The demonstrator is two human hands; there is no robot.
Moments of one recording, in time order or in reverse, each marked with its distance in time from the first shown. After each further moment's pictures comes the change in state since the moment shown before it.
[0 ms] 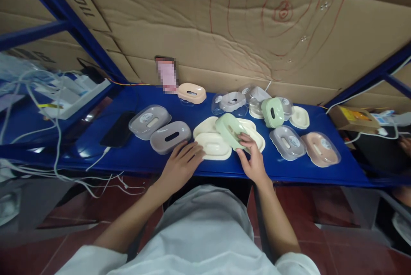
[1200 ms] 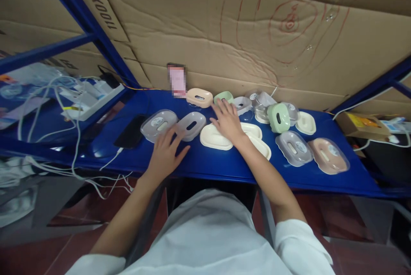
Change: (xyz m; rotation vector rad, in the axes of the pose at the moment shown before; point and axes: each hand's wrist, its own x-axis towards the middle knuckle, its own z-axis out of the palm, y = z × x) left_hand -0.001 -0.058 -0.026 0.118 0.245 -0.273; right_hand 0.164 -0.008 0.088 -0.571 -0.308 -0.205
